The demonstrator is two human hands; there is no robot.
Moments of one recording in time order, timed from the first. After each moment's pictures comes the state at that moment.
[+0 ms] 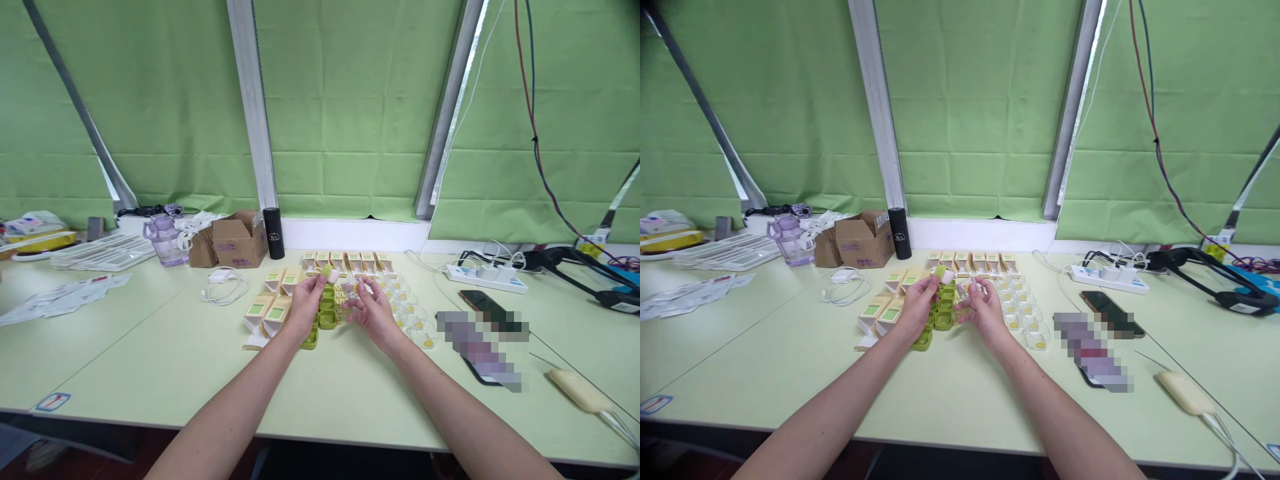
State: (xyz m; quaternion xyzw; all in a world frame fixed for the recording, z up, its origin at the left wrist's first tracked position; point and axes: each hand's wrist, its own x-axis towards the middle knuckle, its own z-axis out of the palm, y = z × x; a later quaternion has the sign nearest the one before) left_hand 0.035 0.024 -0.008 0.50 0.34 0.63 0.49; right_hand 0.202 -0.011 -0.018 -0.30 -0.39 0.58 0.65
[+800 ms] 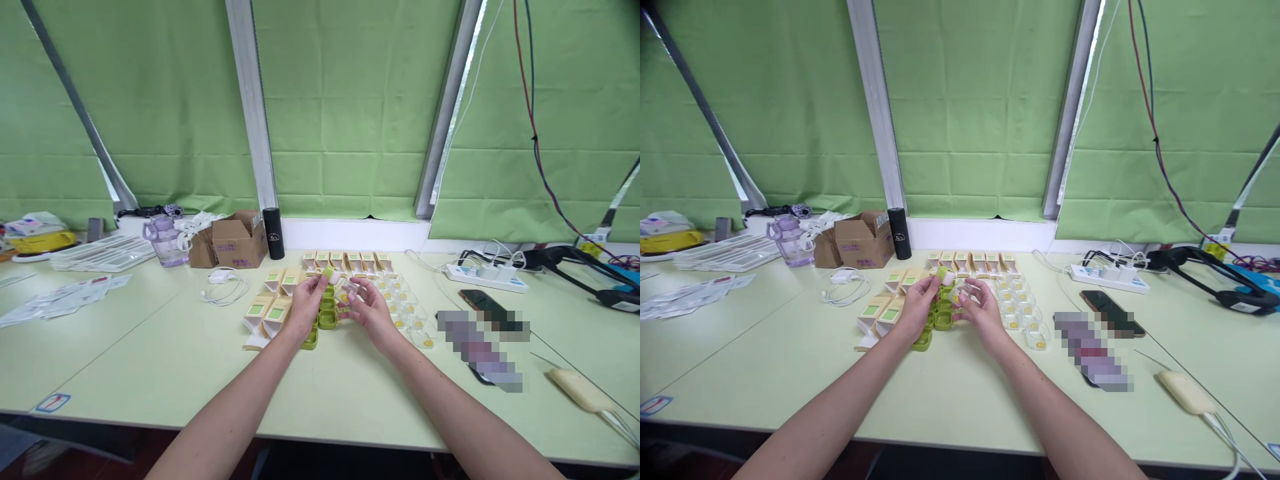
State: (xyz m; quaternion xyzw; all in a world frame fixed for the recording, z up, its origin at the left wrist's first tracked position) left_hand 0.035 0.023 -0.006 0.52 0.35 0.62 0.46; right_hand 0.200 -0.004 -0.037 -0.29 -0.44 0.56 0.64
